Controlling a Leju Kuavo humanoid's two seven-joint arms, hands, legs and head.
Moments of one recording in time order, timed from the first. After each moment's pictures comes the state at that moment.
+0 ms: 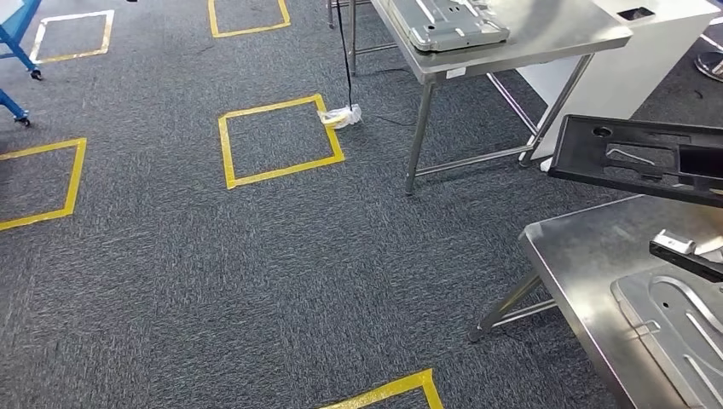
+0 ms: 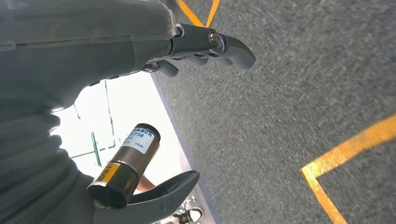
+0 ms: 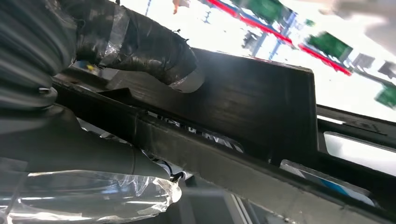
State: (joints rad) left arm -0.03 0.00 0.80 -0.19 -1.22 -0.20 0.34; right arm -0.42 -0.92 0.16 -1.29 1.21 -0.32 -0.05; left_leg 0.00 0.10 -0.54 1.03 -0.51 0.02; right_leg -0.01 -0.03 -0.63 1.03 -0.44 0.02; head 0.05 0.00
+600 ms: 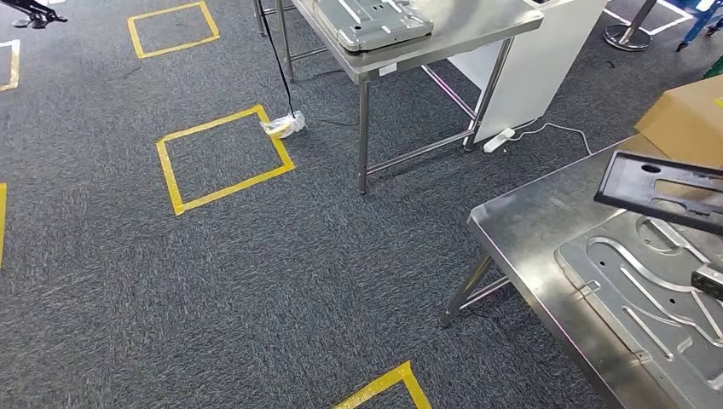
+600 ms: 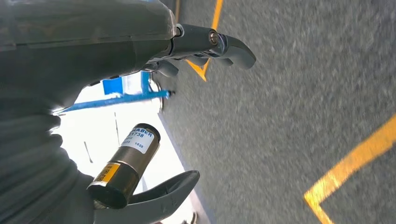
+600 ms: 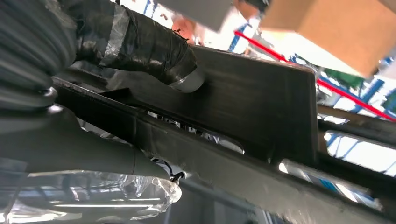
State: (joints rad) left arm -0.04 0.00 0.81 -0.19 -1.24 -0.20 0.36; right arm -0.27 -0.93 -0.01 -1.14 1.20 -0.38 -0.08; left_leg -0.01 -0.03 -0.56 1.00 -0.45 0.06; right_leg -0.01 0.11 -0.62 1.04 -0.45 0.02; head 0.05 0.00
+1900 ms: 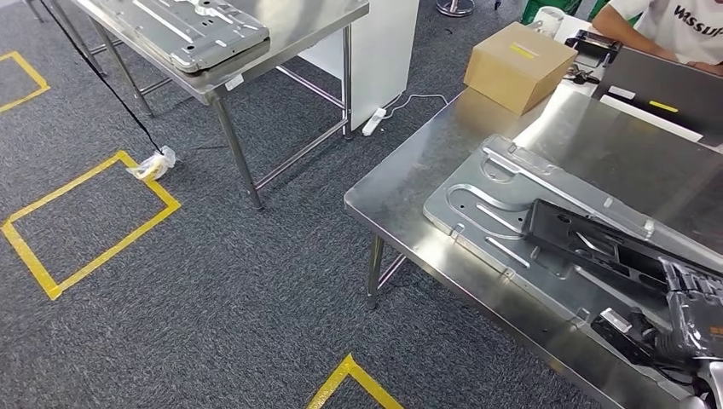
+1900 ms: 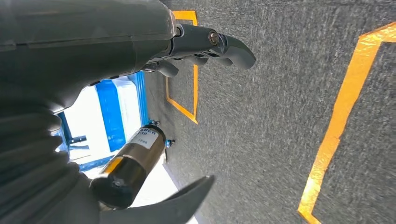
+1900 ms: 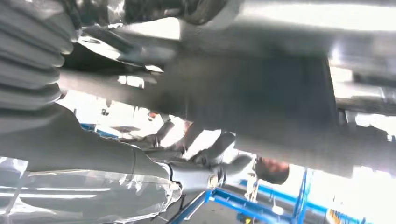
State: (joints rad) left arm -0.04 -0.02 0.92 -0.19 -1.27 -0.22 0.34; right arm -0.12 -0.52 -0.13 -1.06 1.17 -0.50 -0.12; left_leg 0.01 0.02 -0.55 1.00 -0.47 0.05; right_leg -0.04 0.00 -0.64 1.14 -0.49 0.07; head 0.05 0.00
